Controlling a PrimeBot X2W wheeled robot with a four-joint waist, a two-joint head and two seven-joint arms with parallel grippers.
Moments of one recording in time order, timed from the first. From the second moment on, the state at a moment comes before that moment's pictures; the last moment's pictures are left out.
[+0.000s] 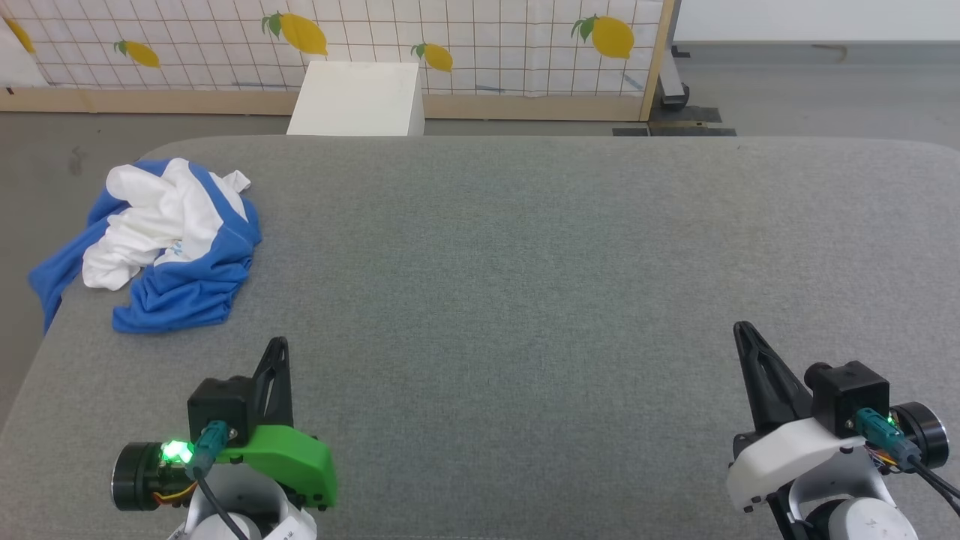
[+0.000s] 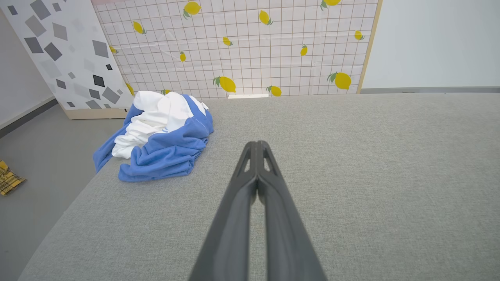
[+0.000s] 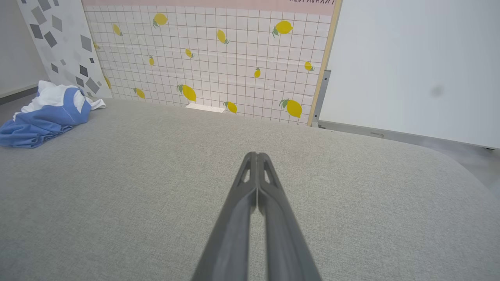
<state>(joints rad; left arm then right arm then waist) -0.01 0.05 0.00 0.00 -0.01 -0.01 0.00 -0.01 -0.05 0.00 0.01 0.01 0.13 0.00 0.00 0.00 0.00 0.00</state>
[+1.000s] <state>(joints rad) -0.01 0.05 0.00 0.00 -0.01 -0.01 0.00 -0.01 -0.05 0.00 0.01 0.01 0.13 0.00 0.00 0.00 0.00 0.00</state>
